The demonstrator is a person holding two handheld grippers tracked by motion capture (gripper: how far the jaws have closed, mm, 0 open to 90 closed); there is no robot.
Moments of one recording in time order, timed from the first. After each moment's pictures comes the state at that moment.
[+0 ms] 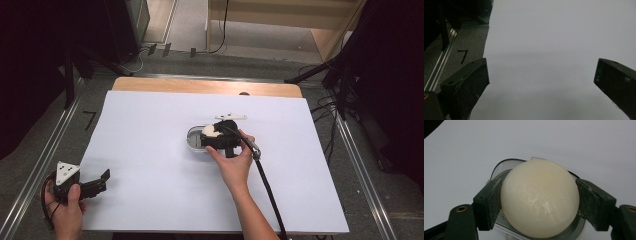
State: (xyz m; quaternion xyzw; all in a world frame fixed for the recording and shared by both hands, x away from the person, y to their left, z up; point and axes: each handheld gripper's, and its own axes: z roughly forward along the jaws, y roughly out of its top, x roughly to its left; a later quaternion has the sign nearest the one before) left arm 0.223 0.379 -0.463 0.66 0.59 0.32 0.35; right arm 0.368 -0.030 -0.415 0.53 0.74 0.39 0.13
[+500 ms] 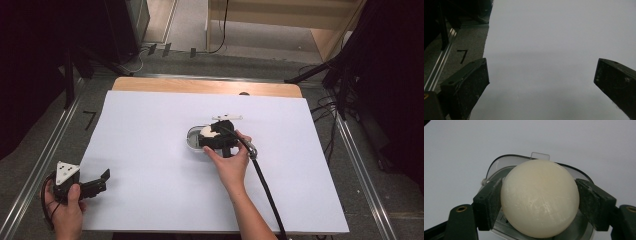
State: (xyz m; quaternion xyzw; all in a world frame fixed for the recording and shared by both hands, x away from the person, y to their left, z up) left arm 0.223 0.379 -0.463 0.66 0.59 0.32 0.35; right arm 0.373 -0.022 -0.424 0.54 0.74 0.38 0.12
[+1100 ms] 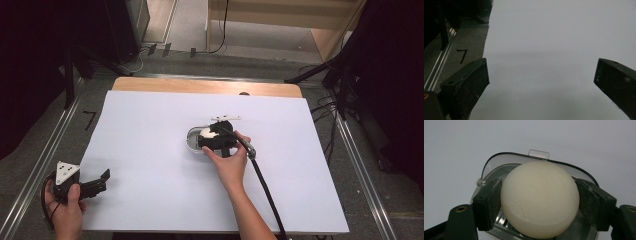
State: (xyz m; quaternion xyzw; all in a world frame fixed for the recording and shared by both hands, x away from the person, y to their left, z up) left arm 0.223 0.380 -0.463 0.66 0.59 0.31 0.35; right arm 0.375 -0.020 -0.429 0.54 0.75 0.37 0.12
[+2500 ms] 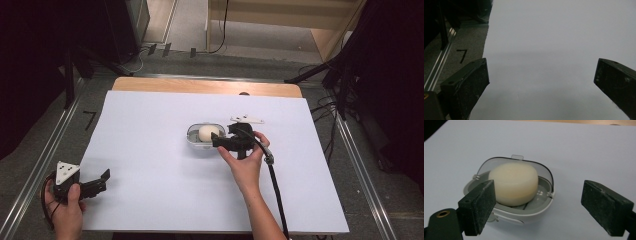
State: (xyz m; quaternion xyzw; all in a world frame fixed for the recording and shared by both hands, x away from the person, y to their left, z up) left arm 0.223 0.380 -0.463 0.66 0.59 0.31 0.35; right arm 0.359 -0.066 -0.412 0.54 0.72 0.41 0.16
